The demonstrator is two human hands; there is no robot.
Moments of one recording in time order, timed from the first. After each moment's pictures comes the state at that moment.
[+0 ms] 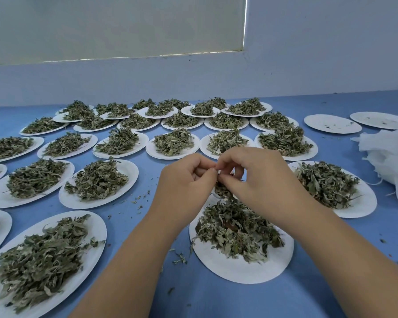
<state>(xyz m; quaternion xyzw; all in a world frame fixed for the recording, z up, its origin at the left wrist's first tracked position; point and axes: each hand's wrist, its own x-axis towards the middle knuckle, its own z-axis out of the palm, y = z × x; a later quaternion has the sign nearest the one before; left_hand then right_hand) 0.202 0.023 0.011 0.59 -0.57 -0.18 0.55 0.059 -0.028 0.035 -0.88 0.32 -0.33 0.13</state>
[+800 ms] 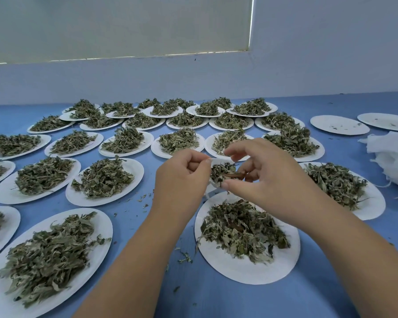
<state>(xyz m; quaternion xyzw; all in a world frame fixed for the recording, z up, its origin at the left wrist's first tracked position) 0.208 0.020 0.010 0.63 -0.49 -0.14 0.59 0.051 -0.032 0.033 -0.86 0.32 -0.33 0.23</state>
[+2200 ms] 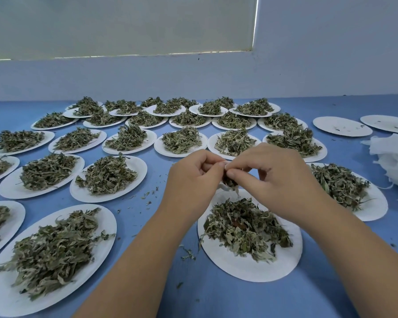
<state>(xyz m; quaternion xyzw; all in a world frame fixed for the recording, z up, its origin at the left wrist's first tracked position) 0.200 0.026 0.016 0.57 -0.54 -0.22 0.58 0.051 -0.032 0.033 -0.88 0.27 -0.36 0.13</state>
